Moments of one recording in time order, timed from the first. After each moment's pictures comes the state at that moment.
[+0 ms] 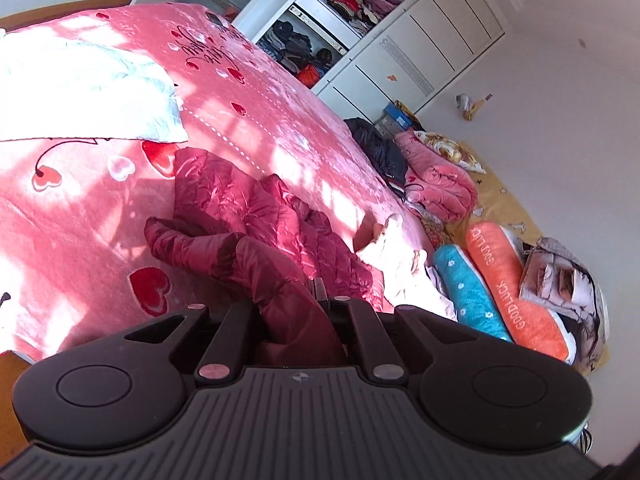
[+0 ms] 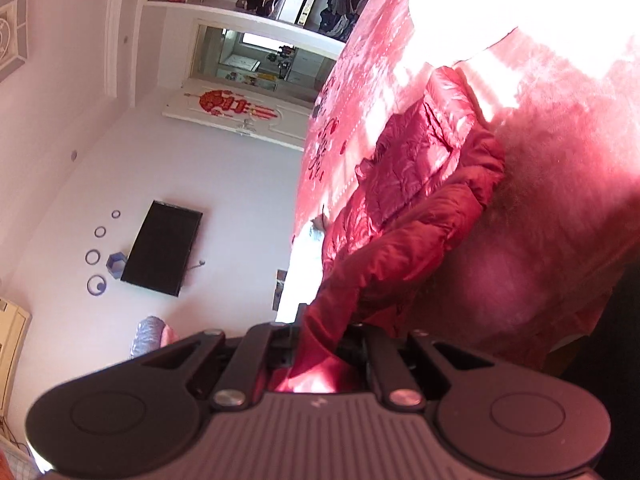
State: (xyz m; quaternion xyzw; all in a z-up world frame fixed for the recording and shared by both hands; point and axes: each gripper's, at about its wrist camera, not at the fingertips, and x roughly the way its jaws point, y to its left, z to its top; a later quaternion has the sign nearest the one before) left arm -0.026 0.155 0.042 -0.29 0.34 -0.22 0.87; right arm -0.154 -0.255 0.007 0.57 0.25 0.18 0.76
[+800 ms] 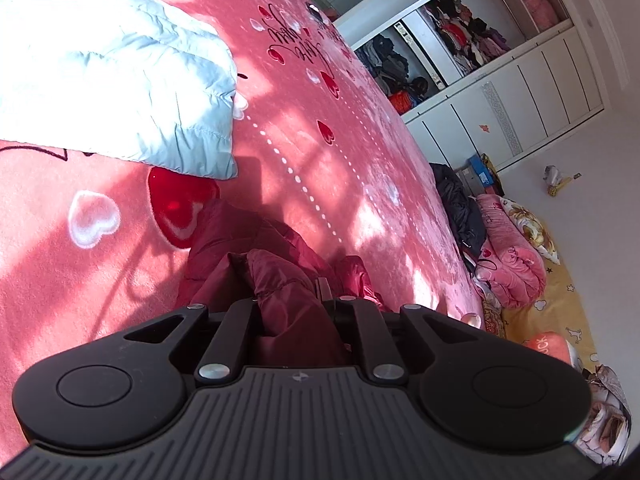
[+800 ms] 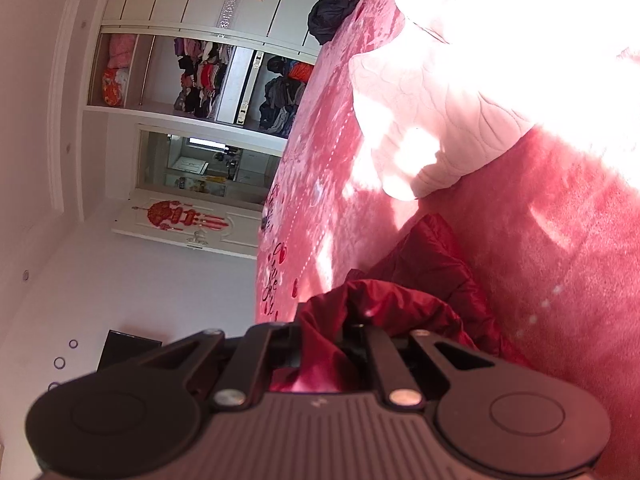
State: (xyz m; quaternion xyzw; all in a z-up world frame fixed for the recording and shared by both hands) left arm 0.209 0.126 -0.042 -0.39 0.38 -0.09 0.83; right arm 0.059 -0.323 -0.044 0.63 0.20 0.04 0.75
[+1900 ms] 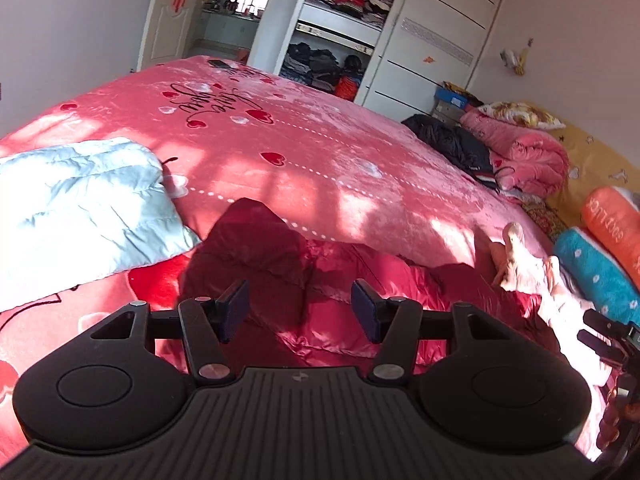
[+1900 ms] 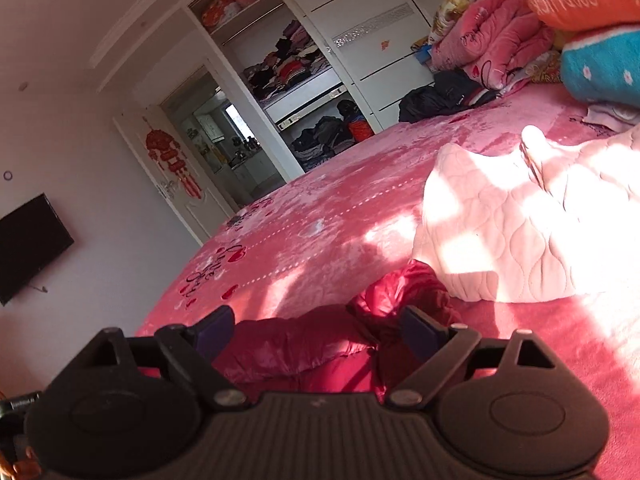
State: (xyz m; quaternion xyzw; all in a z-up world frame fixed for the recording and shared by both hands) left arm 0.181 0.042 -0.012 -0.10 0.32 -0.14 0.93; right arm 0.068 -0.216 -0.005 0.27 0.17 0.00 0.95
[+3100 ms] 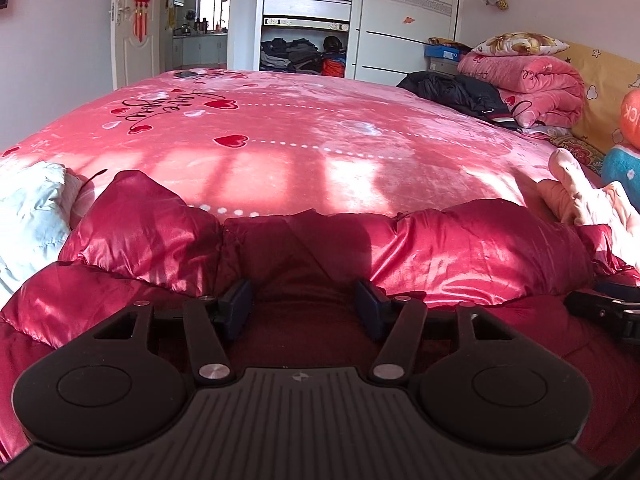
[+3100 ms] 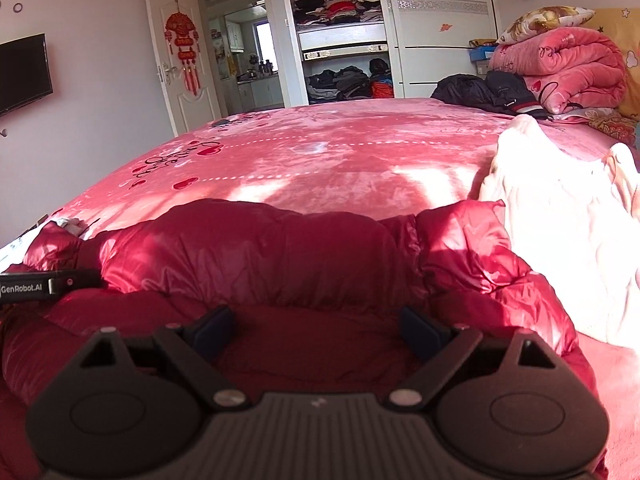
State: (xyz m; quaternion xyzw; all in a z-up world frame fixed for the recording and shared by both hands) left arm 0.271 -0.050 -0.100 0.01 0.29 -0.12 0.95; right arm 0.193 -0.177 -0.085 0.13 0.25 -0.02 0.96
